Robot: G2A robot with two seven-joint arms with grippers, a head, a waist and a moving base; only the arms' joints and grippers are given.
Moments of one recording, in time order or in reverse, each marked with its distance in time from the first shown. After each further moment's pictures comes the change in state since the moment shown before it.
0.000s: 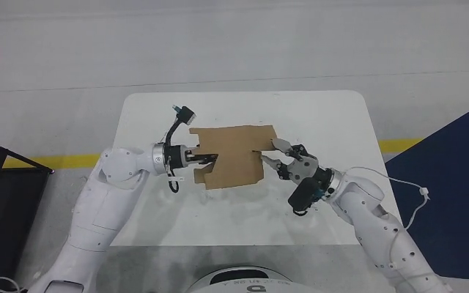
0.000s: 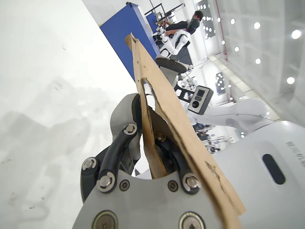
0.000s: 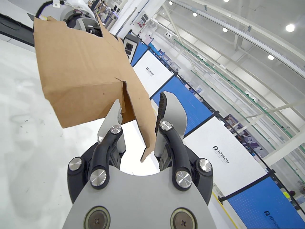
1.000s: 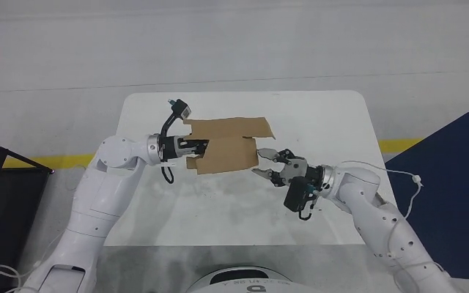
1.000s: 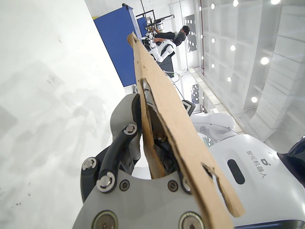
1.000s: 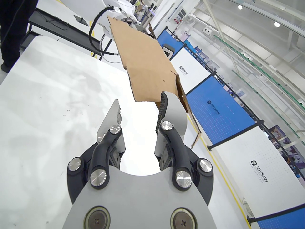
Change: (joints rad) left arm -0.090 0.003 0.024 0.139 -0.074 0.040 -0.048; right arm 0.105 0.012 -0.057 0.029 -0.020 -0.270 0.039
